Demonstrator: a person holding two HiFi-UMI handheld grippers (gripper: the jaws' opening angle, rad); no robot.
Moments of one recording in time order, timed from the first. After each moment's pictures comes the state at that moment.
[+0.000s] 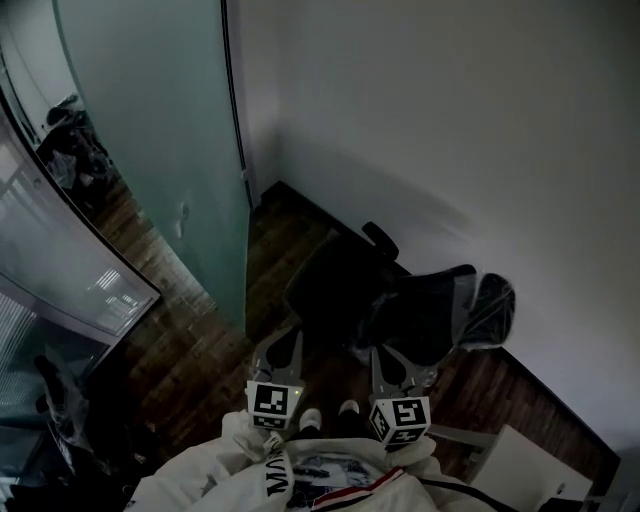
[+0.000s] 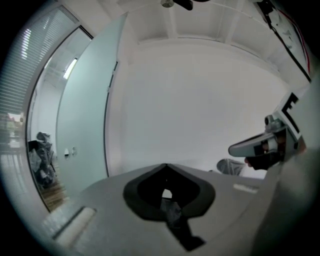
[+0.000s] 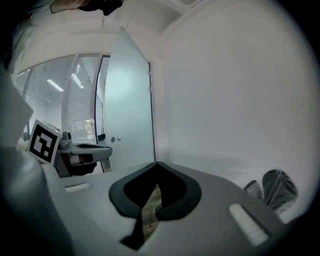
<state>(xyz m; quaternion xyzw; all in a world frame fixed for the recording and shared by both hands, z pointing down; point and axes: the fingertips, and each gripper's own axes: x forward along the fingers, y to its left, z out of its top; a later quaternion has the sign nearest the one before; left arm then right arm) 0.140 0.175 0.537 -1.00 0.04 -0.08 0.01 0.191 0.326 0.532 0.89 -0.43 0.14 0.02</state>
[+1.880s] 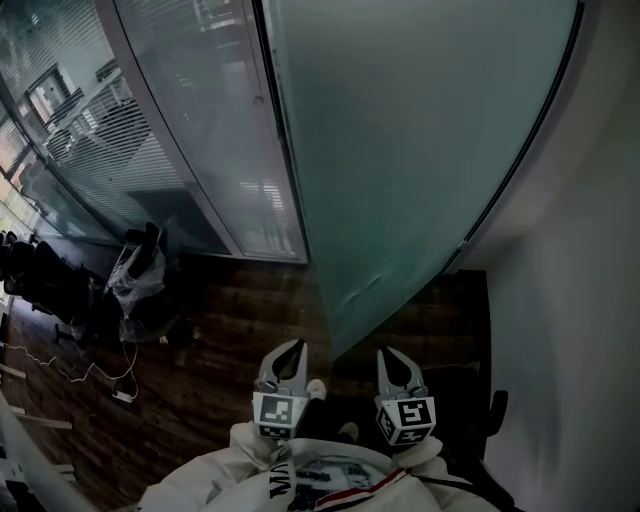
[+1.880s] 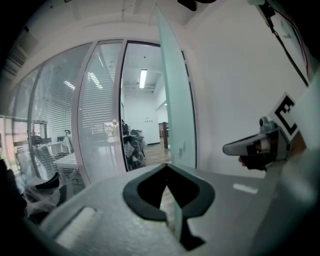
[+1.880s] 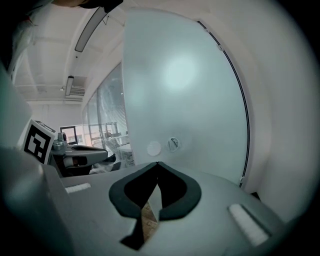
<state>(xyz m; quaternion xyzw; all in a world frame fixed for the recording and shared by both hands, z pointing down) 0.056 -0.109 0.552 -0.85 0.52 -0.12 -0.02 0.213 -0.089 0.559 0.56 -0.81 0.15 0.05</state>
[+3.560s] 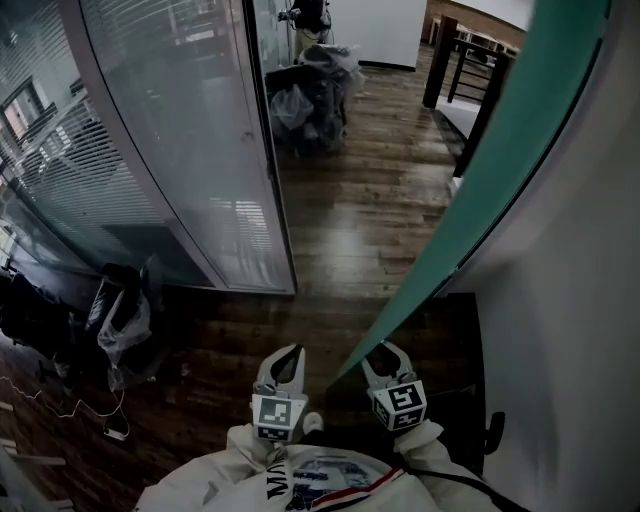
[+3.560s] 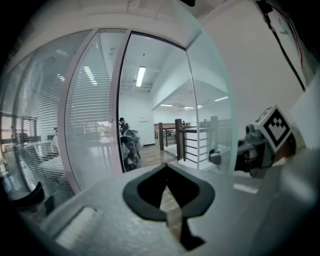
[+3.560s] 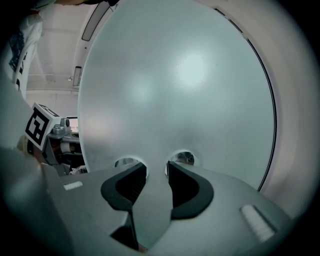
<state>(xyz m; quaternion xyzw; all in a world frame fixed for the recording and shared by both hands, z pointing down) 0.029 -0.251 0.559 -0.87 0.48 -0.12 -0.03 0.167 -0.247 0.581 0.52 -0.84 0.12 0.09</state>
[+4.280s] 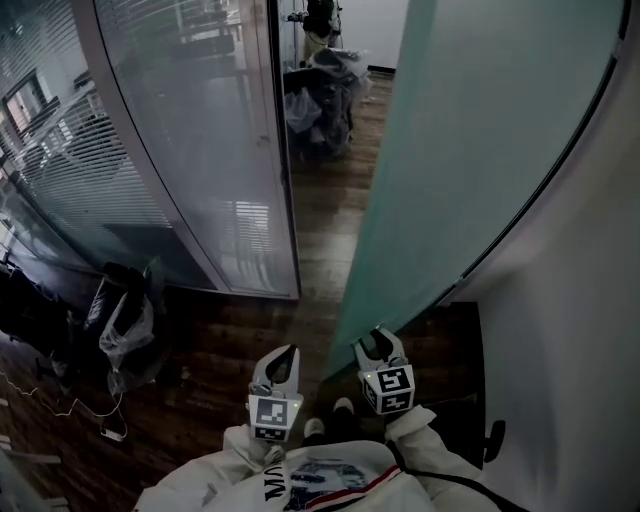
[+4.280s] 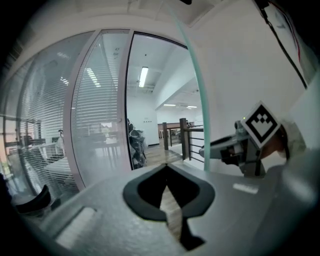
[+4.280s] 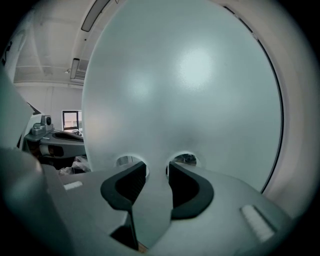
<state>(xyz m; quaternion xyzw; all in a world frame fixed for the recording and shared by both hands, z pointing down) -0.007 -0.271 0.565 -0.85 0.50 -0.12 -0.02 0.136 -0.307 0.586 0.54 -0.83 0.10 0.12</state>
